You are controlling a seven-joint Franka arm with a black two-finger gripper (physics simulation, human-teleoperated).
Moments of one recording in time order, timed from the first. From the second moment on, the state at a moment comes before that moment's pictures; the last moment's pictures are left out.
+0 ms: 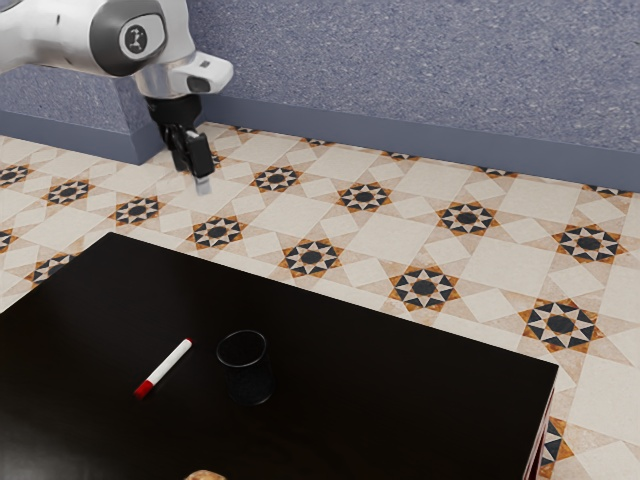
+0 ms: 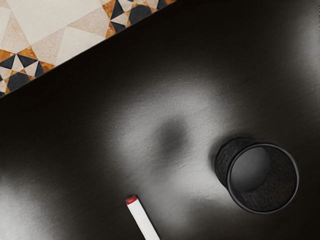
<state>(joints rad) 0.07 0.06 -0.07 -1.60 0.03 1.65 0.49</state>
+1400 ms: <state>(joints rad) 0.10 0.24 0.05 -2.18 -0.01 2.45 0.37</state>
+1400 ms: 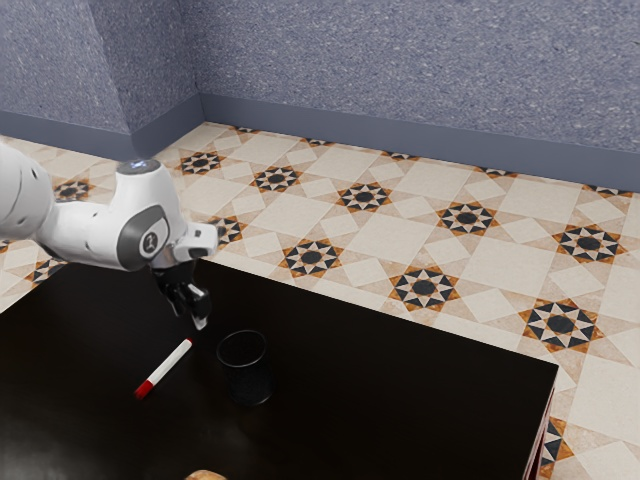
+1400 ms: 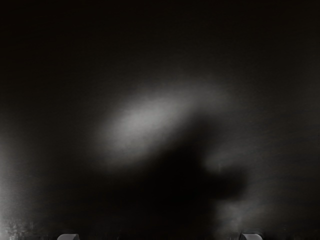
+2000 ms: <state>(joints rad) 0.11 0.21 0.05 -2.32 -0.05 2.56 0.31</state>
